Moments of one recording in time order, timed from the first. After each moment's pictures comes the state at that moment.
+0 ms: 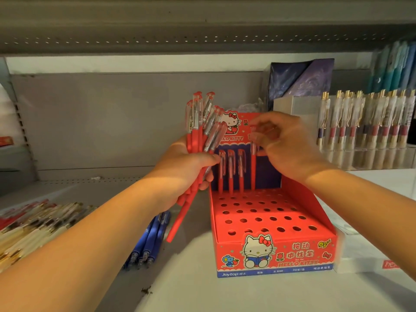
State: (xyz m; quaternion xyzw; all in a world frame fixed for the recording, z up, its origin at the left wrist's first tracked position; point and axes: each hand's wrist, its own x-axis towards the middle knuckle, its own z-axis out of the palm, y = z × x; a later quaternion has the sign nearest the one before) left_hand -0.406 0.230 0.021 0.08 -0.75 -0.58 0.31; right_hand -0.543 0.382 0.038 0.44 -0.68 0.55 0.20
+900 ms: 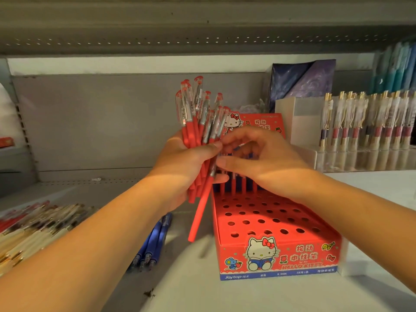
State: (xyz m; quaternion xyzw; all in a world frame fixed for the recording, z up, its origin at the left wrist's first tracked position) left_hand -0.397 0.251 0.031 0.02 -0.65 -0.68 0.34; right_hand -0.493 0.377 0.032 0.52 -0.65 0.55 0.05
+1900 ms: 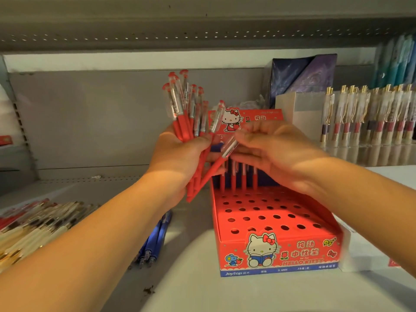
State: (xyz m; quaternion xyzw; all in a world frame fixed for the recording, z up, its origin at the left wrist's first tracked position) left_hand -0.401 0.251 0.032 0.03 -0.61 -0.69 0.38; right_hand -0.498 0.379 0.043 0.42 -0.54 0.71 -0.18
